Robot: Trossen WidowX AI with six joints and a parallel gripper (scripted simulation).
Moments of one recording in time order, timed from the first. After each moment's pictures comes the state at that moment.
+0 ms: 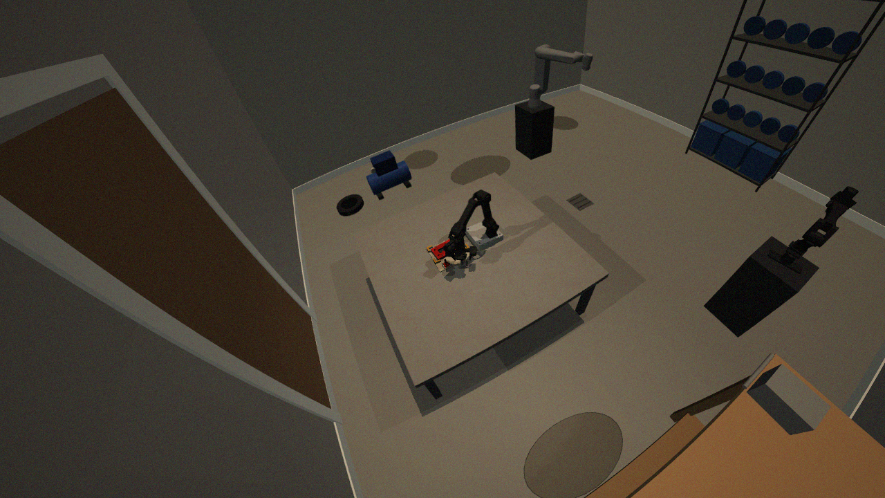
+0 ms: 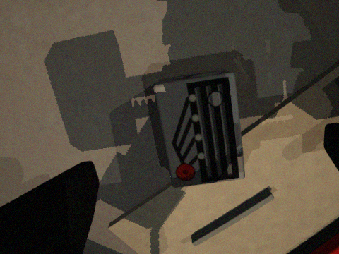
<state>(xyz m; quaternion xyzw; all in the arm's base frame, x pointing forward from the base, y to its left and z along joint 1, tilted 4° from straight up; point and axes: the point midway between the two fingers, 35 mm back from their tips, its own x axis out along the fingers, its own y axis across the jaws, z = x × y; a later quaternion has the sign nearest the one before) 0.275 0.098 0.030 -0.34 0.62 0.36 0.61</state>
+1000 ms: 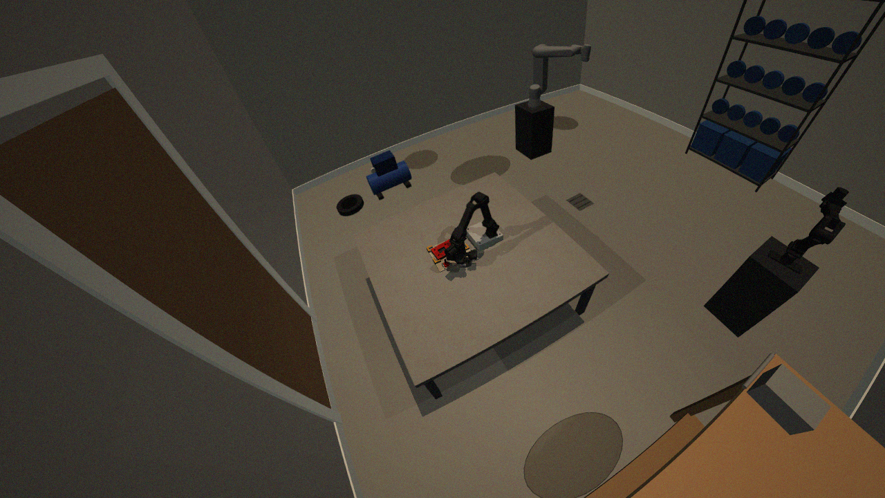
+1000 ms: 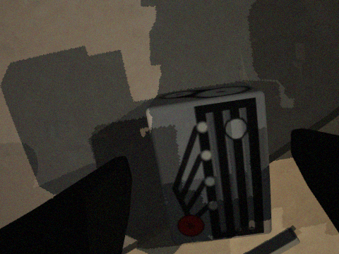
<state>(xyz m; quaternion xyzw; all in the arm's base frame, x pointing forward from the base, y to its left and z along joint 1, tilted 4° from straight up) 0.273 0.099 -0.007 -0.34 0.62 0.36 0.61</state>
